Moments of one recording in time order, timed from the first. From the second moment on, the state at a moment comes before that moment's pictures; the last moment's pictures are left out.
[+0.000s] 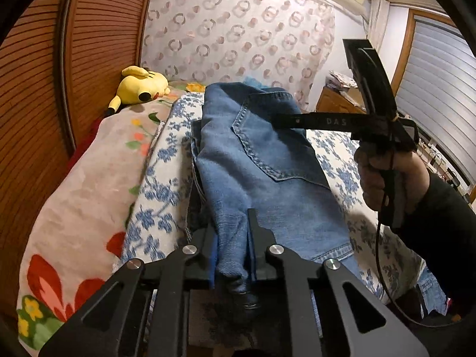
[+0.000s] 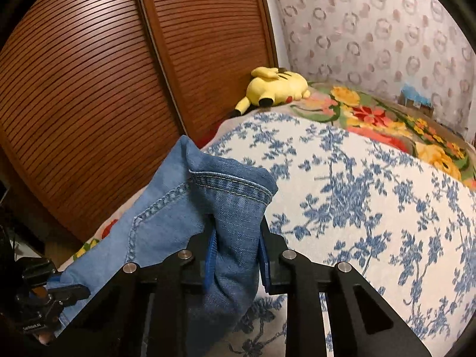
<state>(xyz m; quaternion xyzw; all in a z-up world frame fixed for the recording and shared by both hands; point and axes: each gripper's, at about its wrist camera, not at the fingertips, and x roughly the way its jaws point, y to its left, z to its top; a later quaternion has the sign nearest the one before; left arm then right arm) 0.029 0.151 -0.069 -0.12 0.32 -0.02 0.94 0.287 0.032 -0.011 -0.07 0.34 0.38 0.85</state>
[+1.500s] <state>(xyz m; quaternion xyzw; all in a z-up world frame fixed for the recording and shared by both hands) 0.159 0.184 -0.043 -0.05 0.34 0.00 0.94 0.432 0.078 -0.005 -0.08 0.30 0.39 0.87</state>
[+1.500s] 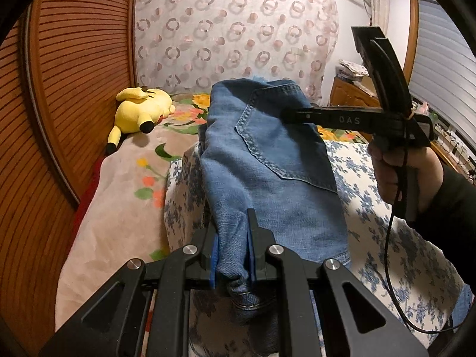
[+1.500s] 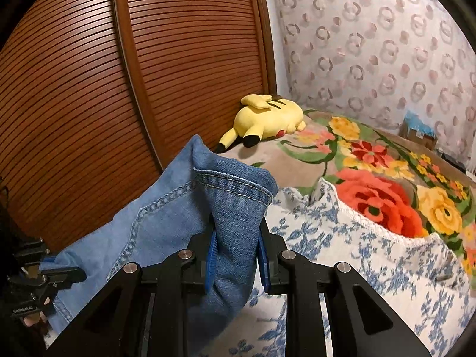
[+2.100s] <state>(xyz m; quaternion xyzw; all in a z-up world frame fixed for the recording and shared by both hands) 0.203 0.204 -0.062 -0.06 0.35 0.02 0.93 0.491 0.107 -0.010 -0.11 0.31 0.35 0.88</state>
